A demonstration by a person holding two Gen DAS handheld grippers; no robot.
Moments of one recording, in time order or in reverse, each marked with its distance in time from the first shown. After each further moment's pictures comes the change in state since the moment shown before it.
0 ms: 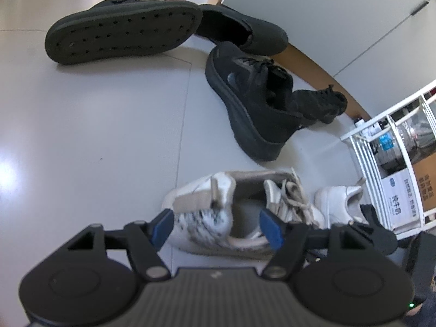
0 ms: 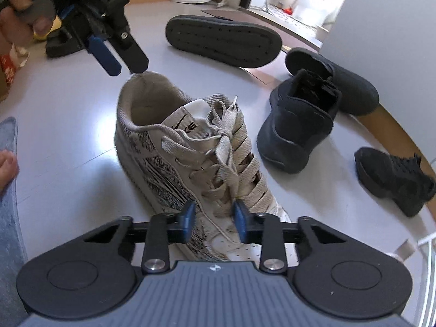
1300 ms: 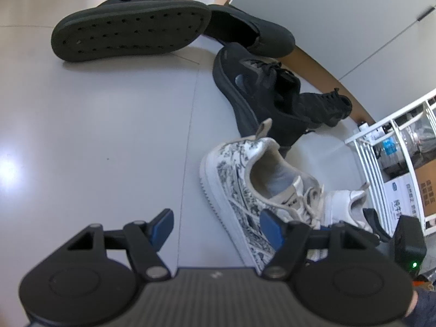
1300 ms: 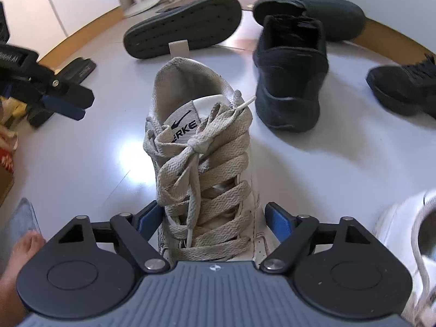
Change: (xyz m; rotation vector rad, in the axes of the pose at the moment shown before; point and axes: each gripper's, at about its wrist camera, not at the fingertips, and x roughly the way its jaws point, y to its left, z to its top) left arm 0.000 0.008 0.003 -0.021 0.000 0.012; right arm 0.031 -0.034 0.000 0.440 0.077 0.143
